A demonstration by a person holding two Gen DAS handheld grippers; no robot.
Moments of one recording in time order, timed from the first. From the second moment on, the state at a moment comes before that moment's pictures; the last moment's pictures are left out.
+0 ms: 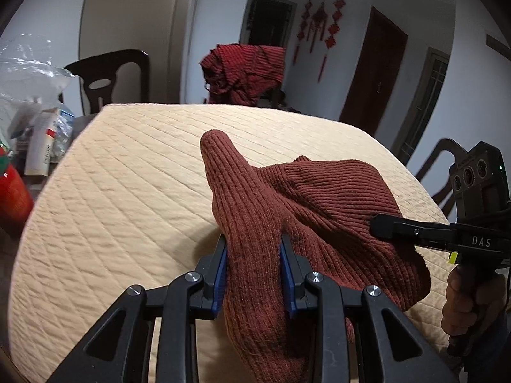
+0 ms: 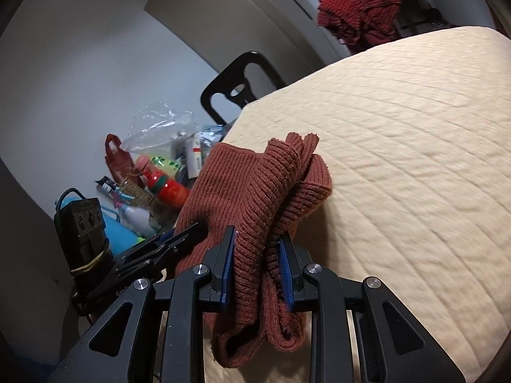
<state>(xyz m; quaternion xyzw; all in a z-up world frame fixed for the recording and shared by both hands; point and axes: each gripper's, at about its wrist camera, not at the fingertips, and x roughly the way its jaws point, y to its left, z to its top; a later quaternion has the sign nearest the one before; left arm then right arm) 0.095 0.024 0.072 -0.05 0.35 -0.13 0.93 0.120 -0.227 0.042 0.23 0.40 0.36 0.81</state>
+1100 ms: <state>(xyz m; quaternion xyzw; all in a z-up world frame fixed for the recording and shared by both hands) 0.114 0.103 0.033 -0.09 0.37 -0.08 0.92 0.157 -0.184 0.003 0.21 0.45 0.33 0.80</state>
